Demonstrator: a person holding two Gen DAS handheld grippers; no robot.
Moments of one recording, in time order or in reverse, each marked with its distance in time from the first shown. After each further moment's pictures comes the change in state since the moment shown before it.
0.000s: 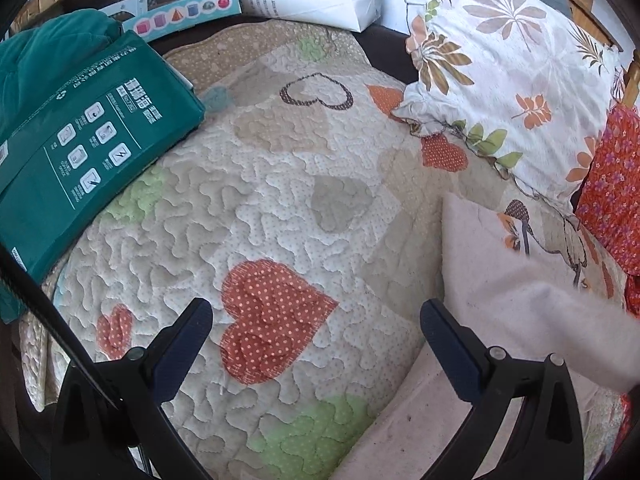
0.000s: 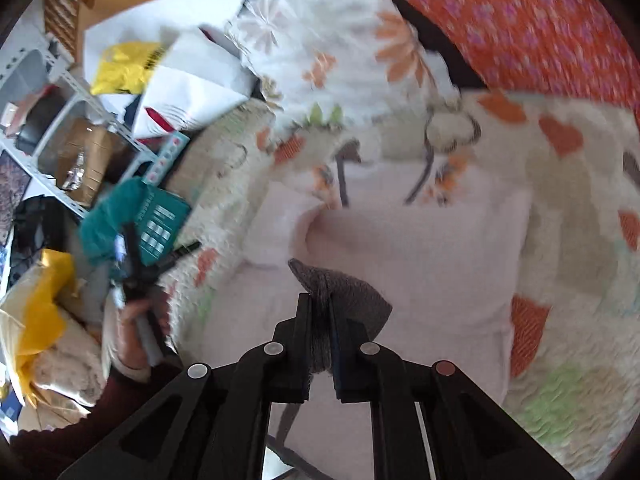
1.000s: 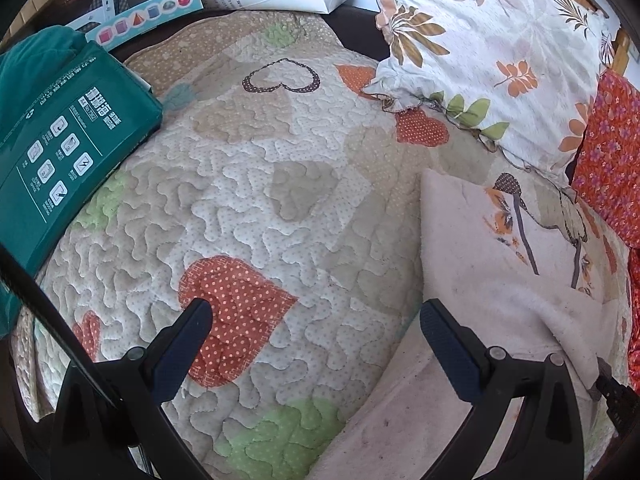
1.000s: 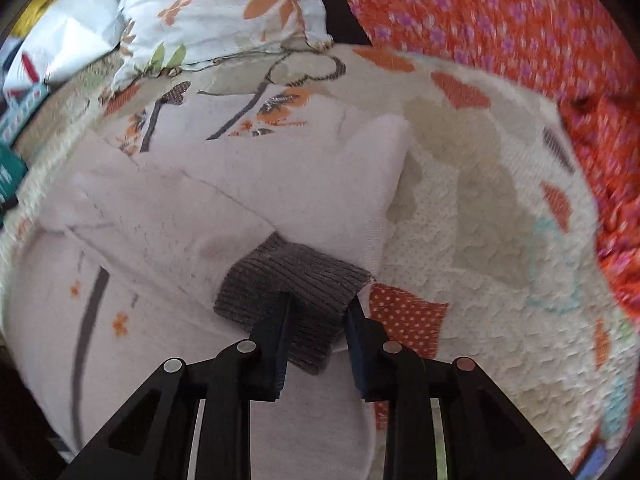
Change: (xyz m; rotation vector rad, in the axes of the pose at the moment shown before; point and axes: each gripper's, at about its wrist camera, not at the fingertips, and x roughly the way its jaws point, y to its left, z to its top) left arm 0.017 -0.030 -0.001 0.074 0.044 -0.015; right arm 0.094 -0.079 -0.053 -0.103 0.028 -0.567
